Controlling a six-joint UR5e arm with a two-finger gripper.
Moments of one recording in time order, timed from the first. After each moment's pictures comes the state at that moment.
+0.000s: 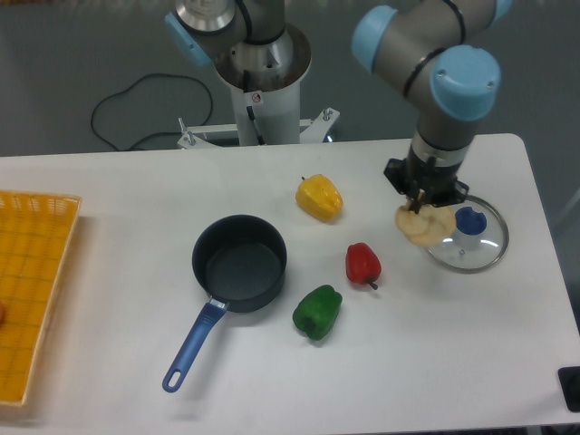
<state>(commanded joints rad) 2.71 -1.76 -1.65 -1.31 1.58 1.12</state>
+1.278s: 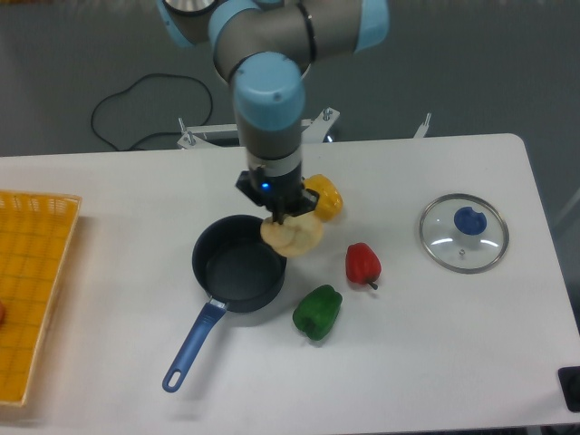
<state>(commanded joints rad) 2.31 -1.72 -1.76 -1.18 1.58 0.60</state>
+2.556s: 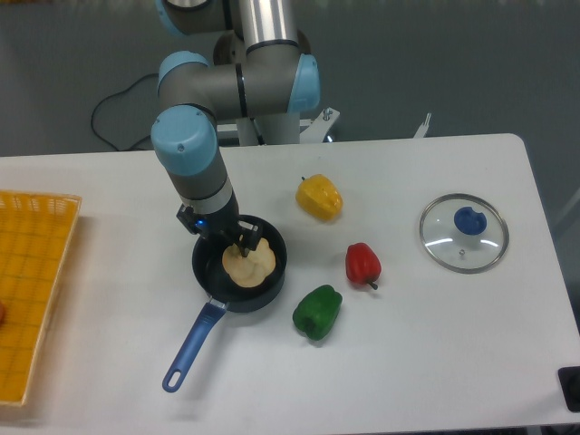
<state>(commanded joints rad) 2.19 -1.82 -1.78 -1.04 1.65 0.49</state>
